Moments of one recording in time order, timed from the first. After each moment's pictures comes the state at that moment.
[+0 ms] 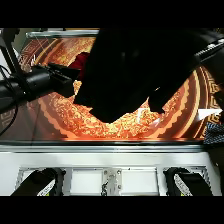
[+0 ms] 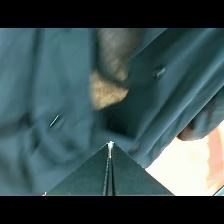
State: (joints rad) left arm -0.38 -0.83 1.30 1.18 -0.92 -1.43; right arm -0.05 -0.75 1.05 0.02 0.40 0.07
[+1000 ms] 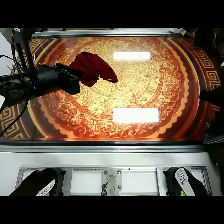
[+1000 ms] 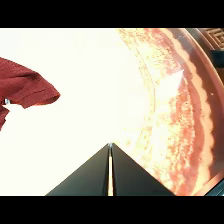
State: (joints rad) left arm -0.39 -0.89 1.32 1.19 -0.96 -1.43; right arm -0.79 -0.91 1.39 -0.05 0.02 0.08
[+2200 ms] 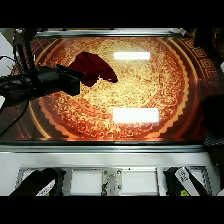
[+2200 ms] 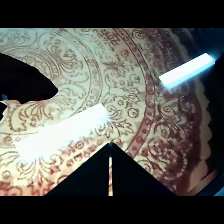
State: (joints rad) left arm -0.39 -0.89 1.32 1.18 -0.98 -1.43; right arm -0.91 -0.98 1.52 -0.05 -0.15 0.07
